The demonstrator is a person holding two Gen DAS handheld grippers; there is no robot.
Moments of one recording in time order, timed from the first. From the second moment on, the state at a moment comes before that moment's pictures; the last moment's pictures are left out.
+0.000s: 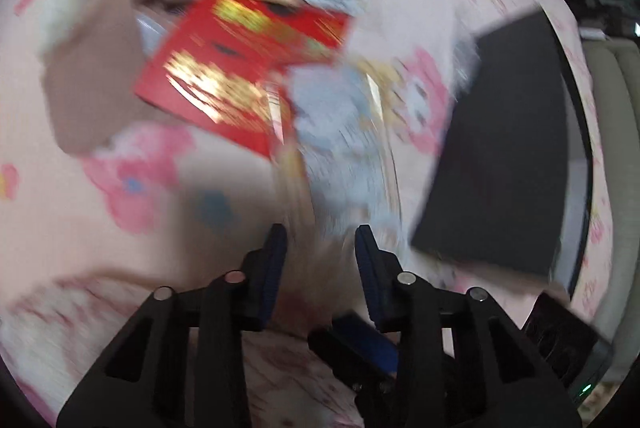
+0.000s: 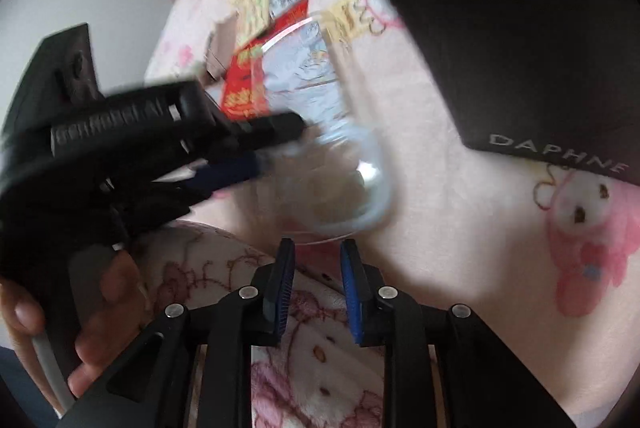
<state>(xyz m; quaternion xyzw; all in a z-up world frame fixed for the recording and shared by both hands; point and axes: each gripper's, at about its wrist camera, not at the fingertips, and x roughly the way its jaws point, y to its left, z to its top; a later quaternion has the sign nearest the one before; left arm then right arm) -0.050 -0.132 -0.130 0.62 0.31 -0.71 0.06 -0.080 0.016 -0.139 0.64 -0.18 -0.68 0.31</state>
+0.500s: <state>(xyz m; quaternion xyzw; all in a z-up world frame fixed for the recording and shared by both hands) -0.065 -0.153 -0.101 0.57 0.25 -0.78 0.09 -0.083 0.079 -0.138 0.62 -0.20 -0.72 0.24</state>
